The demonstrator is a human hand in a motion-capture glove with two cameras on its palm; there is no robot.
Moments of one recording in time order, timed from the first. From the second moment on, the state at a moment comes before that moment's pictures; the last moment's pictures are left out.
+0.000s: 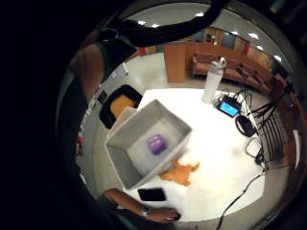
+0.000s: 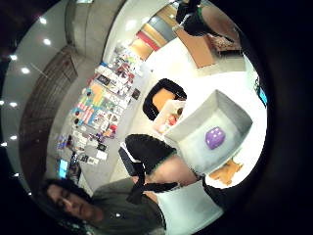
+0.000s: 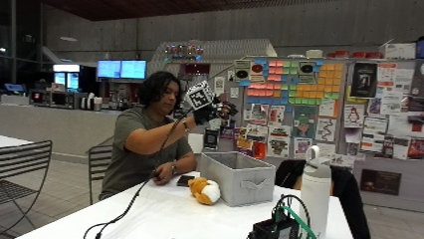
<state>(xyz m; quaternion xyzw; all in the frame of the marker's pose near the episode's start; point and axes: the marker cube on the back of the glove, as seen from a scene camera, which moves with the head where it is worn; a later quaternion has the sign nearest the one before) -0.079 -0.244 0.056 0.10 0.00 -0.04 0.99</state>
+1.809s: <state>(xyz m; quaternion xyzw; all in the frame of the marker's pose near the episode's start) -0.101 -0.058 0.044 0.26 -0.02 -0.16 0.95</state>
